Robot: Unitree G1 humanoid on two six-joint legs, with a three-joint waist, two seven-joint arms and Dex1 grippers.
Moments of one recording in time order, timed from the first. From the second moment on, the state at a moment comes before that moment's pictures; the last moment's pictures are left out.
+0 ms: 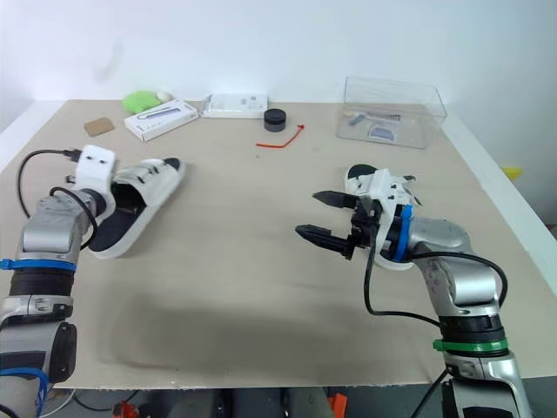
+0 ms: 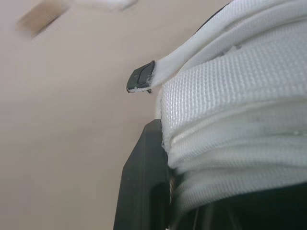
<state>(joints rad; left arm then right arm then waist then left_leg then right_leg) -0.73 0.53 0.18 0.37 0.02 0.68 -0.29 -0.46 -0.63 -0.06 -0.08 0.52 0.41 1.07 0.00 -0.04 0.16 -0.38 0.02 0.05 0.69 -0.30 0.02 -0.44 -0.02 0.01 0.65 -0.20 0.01</state>
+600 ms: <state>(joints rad) -0.51 0.59 0.19 0.00 -0.12 0.67 -0.43 -0.46 -0.62 -0.05 -0.02 0.49 0.37 1.09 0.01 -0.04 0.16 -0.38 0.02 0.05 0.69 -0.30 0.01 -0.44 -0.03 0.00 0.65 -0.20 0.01</state>
